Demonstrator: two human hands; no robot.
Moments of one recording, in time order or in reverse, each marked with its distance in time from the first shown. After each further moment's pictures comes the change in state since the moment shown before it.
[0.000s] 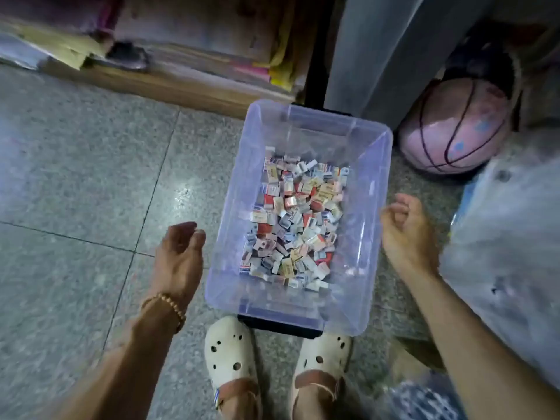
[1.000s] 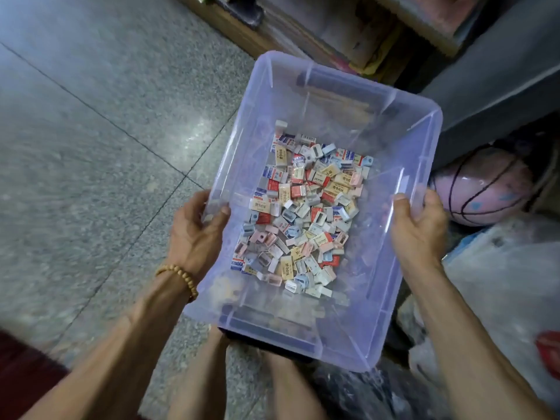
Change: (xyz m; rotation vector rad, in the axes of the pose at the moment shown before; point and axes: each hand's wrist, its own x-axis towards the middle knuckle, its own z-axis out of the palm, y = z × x) left_hand -0.096 0.021 -0.091 -0.222 0.103 -0.005; right_hand -0.070 -0.122 -0.028 -0.024 -0.155 -0.181
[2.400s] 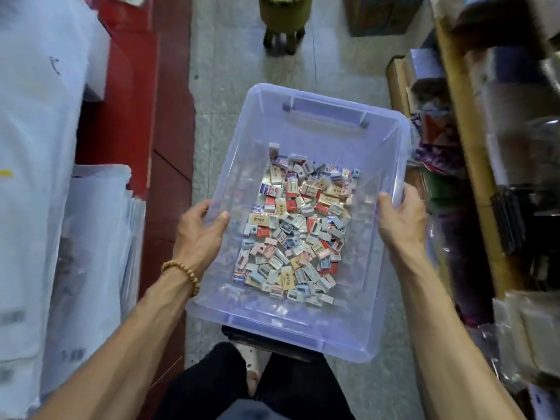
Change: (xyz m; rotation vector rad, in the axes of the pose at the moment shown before) left_hand 0.055 0.227 -0.743 -0.330 0.835 -0.274; right_hand -0.341 -0.781 0.425 -0.222 -0.718 -0.724
